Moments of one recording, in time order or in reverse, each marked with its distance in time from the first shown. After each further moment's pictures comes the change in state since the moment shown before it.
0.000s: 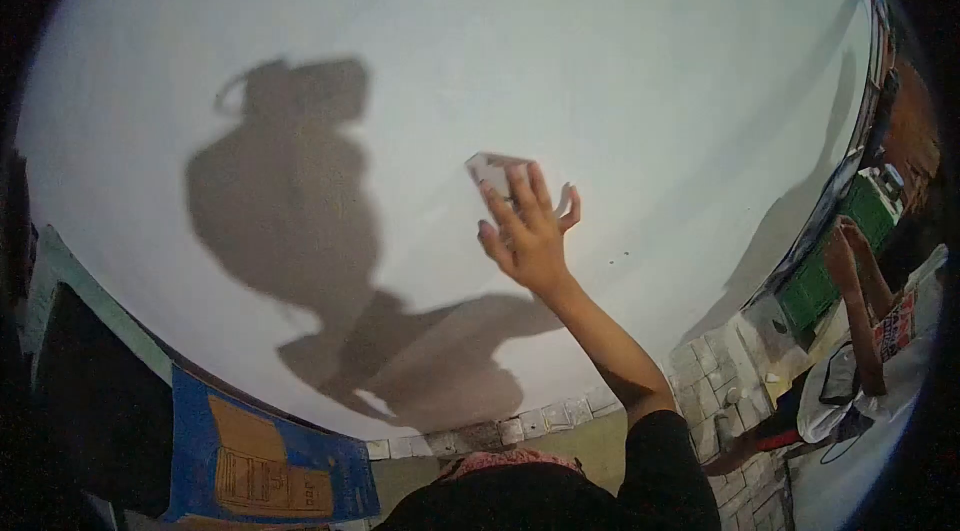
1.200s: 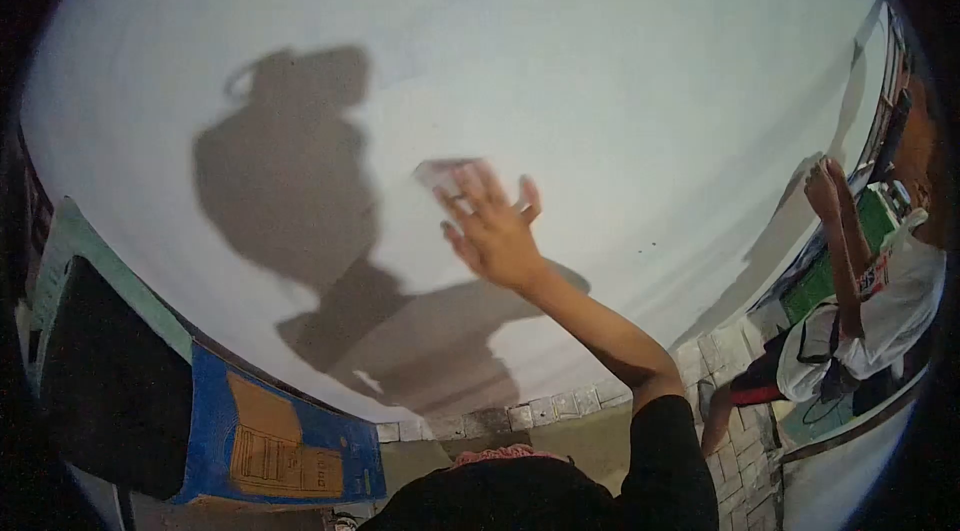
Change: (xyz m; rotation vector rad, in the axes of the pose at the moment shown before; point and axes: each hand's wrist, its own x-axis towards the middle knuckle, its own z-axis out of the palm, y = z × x) left_hand -0.065 -0.101 -0.045 0.347 -0.229 0.061; right_hand 0.034 -0.105 -0.055 0.049 -0.111 -0.197
